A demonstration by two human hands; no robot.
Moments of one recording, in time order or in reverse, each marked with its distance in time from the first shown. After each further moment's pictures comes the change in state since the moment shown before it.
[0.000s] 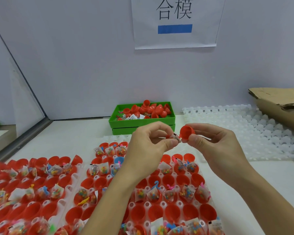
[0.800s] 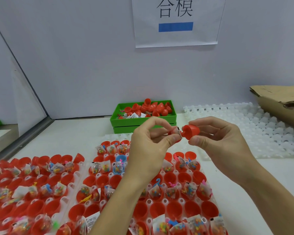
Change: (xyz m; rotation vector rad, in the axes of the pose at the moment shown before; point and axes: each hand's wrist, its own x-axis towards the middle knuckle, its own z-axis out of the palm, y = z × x) left_hand -0.010 0.004 0.010 -0.150 0.143 0.051; right_hand -0.004 -0.013 -0.002 0.001 -0.115 -0.084
